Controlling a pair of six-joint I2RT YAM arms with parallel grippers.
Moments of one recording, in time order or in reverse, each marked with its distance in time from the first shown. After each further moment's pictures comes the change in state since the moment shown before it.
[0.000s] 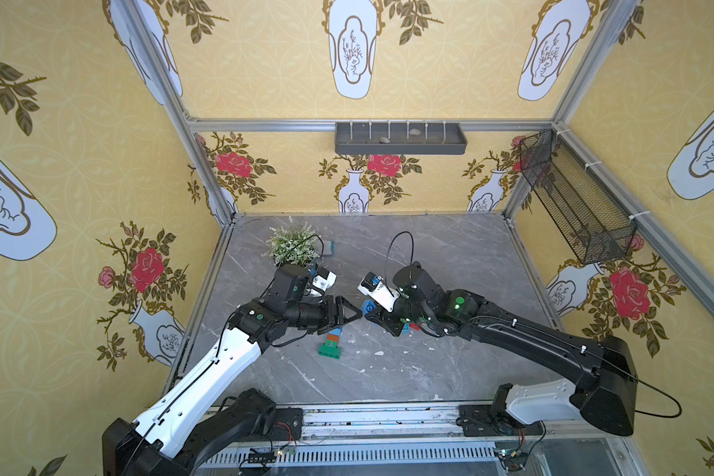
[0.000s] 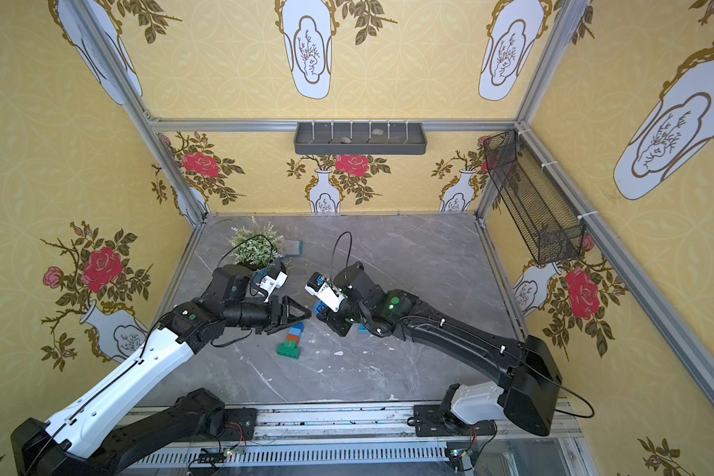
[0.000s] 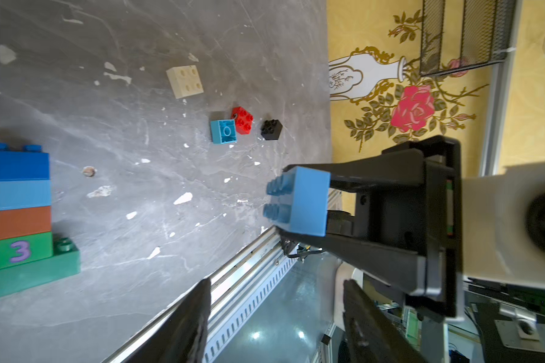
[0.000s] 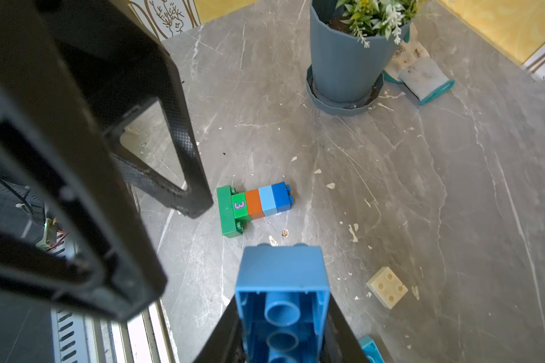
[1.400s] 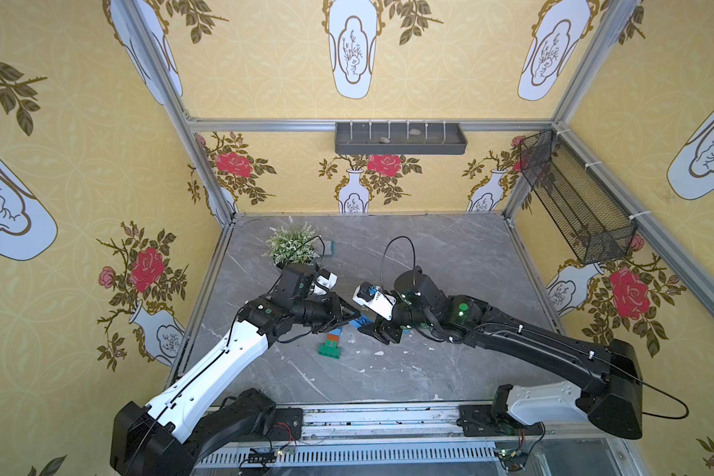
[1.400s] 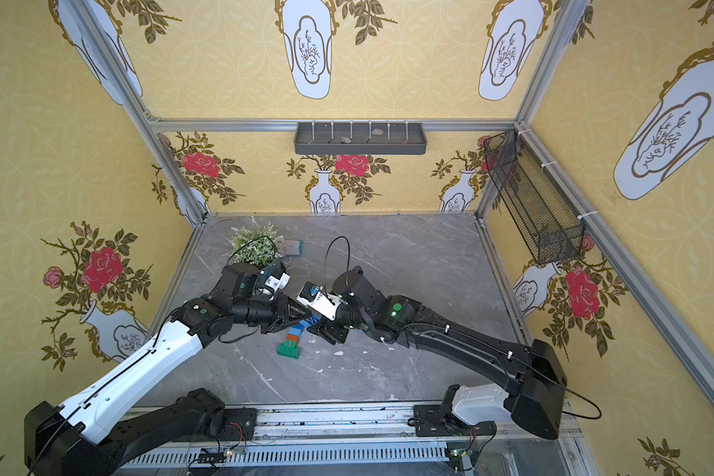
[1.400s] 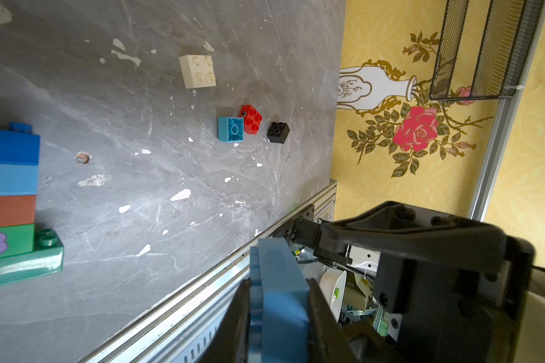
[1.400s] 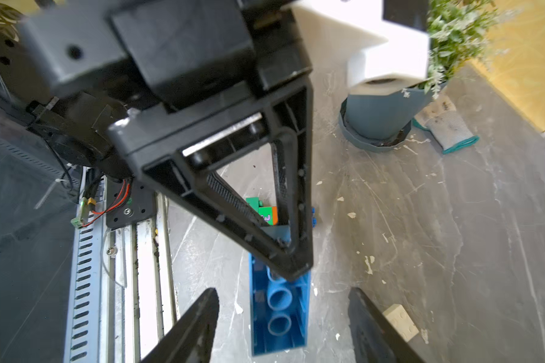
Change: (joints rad) left arm 0.008 0.071 0.005 0.010 -0.025 -0.109; right arm 0.039 -0.082 -0.056 0.060 -0.026 -0.075
